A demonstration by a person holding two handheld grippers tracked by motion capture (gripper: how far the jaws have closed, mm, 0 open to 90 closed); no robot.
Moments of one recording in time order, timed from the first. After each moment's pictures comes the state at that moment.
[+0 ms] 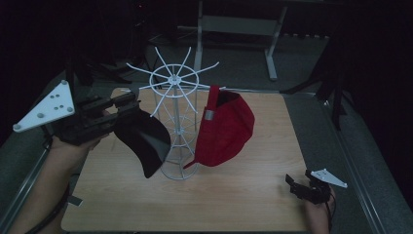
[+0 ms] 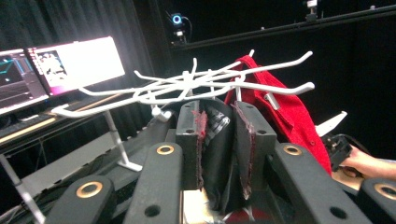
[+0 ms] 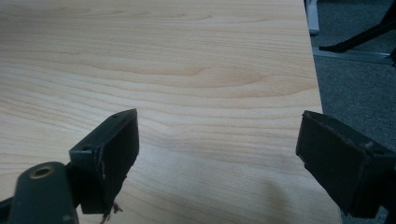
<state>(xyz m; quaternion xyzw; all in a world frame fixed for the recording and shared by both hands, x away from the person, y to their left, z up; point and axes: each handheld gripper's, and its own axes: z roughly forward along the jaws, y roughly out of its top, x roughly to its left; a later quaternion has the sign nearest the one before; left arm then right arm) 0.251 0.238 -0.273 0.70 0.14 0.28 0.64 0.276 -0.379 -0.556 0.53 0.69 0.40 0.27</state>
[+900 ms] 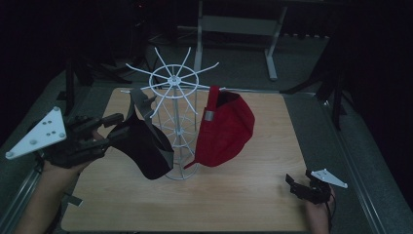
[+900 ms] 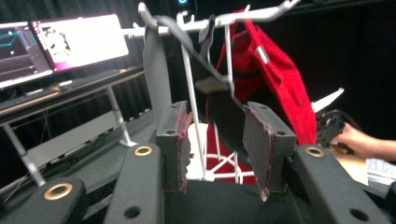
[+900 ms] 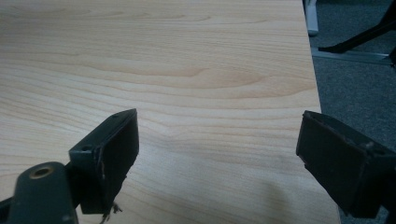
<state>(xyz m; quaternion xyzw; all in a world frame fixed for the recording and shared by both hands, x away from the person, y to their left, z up) 0.223 0.258 -0.312 0.72 0.17 0.28 0.61 0.276 -0.379 -0.556 0.53 0.69 0.40 0.28</state>
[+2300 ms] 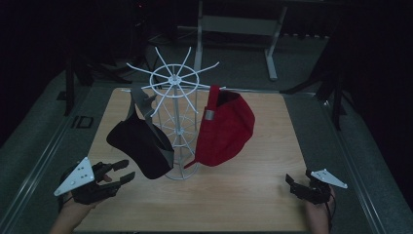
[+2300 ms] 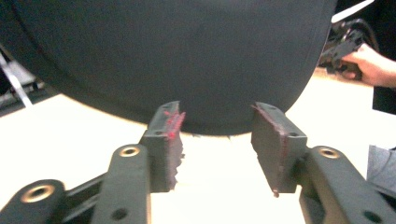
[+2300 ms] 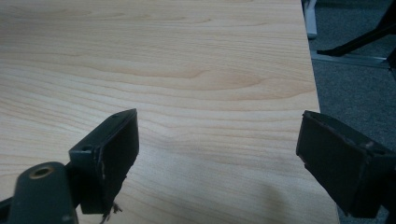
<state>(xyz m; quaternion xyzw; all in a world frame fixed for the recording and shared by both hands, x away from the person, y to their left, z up) 0.213 0.271 -0.472 0.76 0.26 0.21 0.56 0.275 -0.378 -0.556 0.53 0.69 0.40 0.28</state>
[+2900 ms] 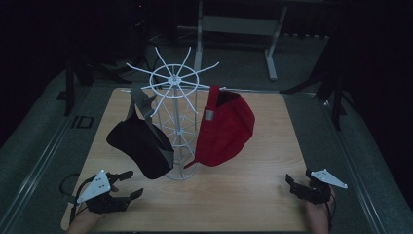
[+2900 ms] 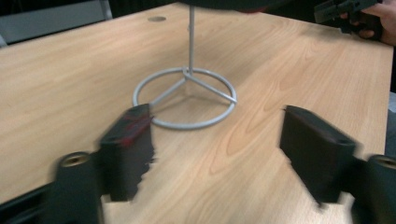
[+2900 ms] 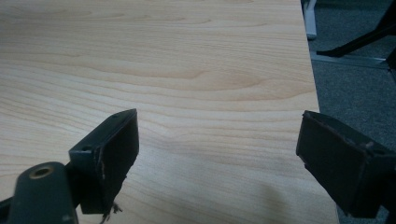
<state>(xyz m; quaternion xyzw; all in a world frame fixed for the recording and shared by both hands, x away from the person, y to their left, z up) 0.212 0.264 -0.531 0.78 0.29 0.19 0.53 0.275 -0.378 -0.556 0.53 0.69 0.40 0.28</state>
